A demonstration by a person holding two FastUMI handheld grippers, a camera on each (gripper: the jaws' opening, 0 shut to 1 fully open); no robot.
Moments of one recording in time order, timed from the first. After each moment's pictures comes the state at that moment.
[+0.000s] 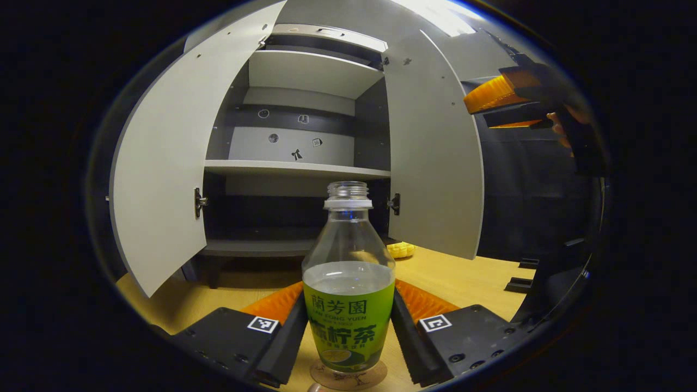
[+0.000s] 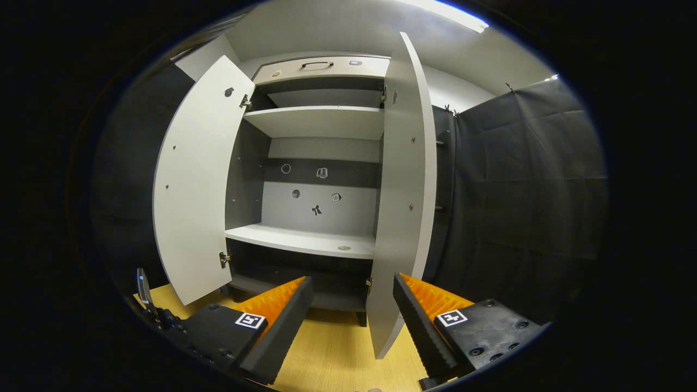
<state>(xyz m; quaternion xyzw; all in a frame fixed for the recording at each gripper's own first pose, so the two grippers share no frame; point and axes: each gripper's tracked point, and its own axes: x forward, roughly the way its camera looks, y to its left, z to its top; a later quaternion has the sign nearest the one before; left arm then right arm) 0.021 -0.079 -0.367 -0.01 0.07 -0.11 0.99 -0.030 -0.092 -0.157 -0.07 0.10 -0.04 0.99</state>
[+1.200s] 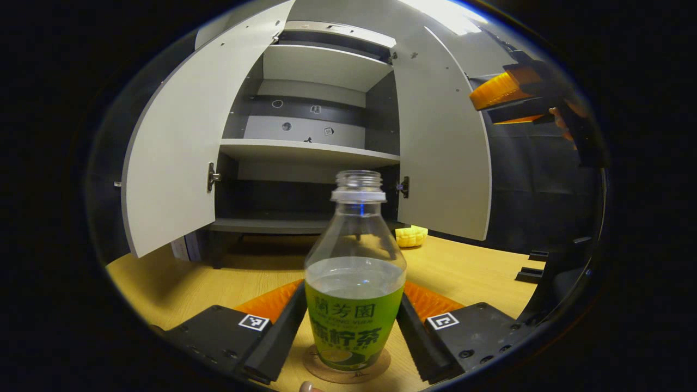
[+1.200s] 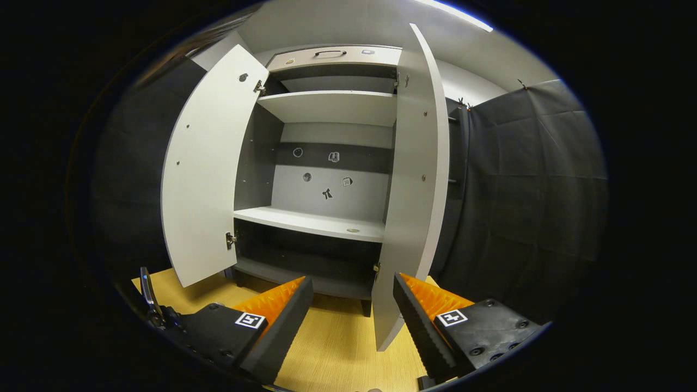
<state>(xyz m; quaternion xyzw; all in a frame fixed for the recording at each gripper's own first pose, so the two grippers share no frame) 0.012 -0.069 -0.408 -0.02 0.08 -0.07 0.99 -0.037 -0.093 -0.183 -0.09 0.12 -0.01 0.99</state>
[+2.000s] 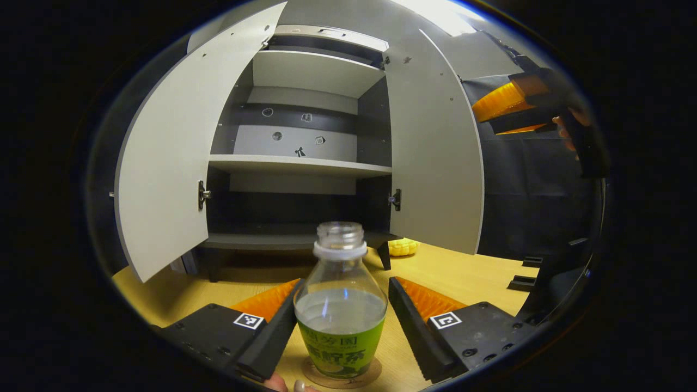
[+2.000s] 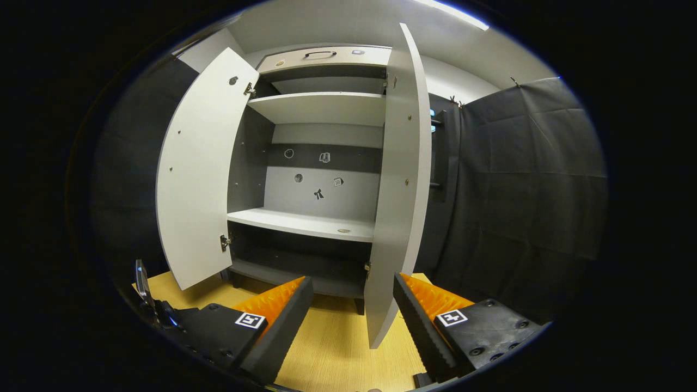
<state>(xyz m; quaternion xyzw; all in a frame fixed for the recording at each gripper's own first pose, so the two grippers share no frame) 0.018 -0.080 -0.362 -0.01 0.06 -0.10 0.99 -0.043 -0.101 -0.164 -0.08 0.13 -0.03 0.99</state>
